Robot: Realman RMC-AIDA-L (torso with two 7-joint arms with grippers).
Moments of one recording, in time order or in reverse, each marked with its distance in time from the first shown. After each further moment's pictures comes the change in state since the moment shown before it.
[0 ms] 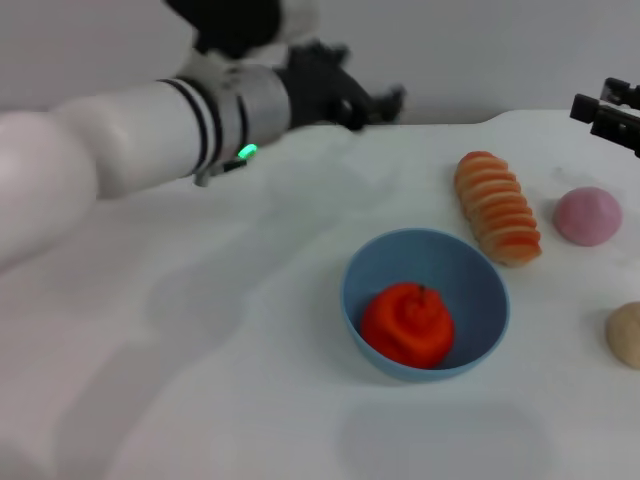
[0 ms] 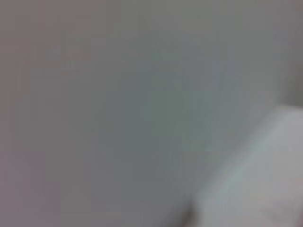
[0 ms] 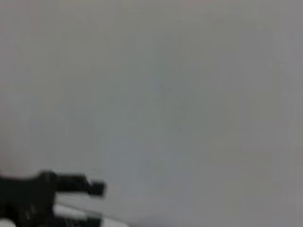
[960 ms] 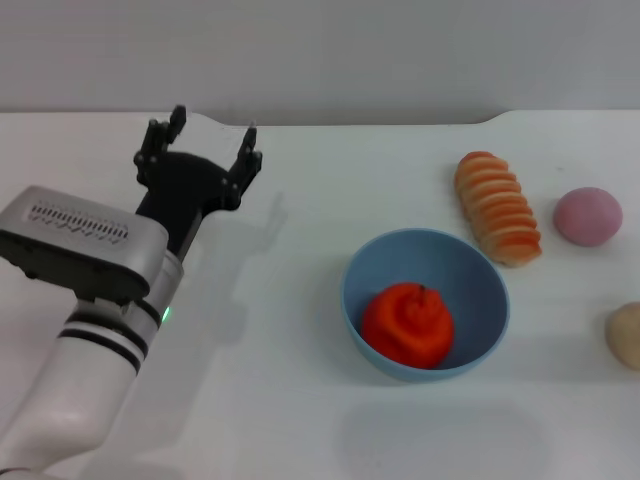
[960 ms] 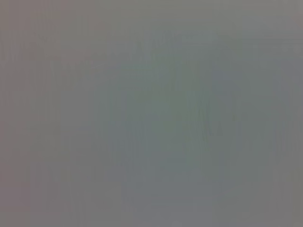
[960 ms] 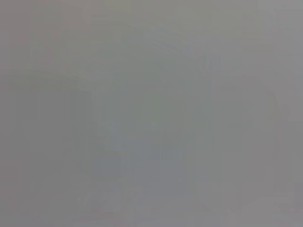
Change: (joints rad) left arm 0.202 -0.013 0.629 -0.502 -0.208 -1.305 -0.162; right arm -0.024 0.011 0.017 0.805 1.032 0.065 -1.250
